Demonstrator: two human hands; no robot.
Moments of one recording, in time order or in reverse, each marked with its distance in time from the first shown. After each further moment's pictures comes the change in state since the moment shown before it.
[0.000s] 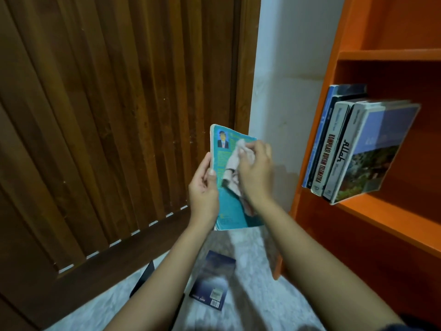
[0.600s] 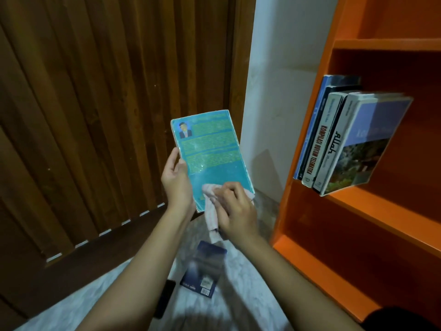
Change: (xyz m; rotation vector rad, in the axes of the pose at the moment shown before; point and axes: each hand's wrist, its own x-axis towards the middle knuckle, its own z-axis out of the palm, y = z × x) left_hand 0.019 -0.008 -0.013 -0.192 0.290 -0.186; right_hand -0.088 0.055 -0.006 -0.143 -0.178 -0.485
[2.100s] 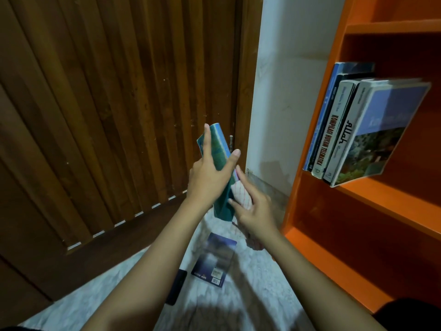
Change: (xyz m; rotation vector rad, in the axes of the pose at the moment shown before) left_hand -0.031 0.017 0.007 0.994 -0.397 0.369; right_hand -0.007 0.004 -0.019 0.510 -0.180 0.371
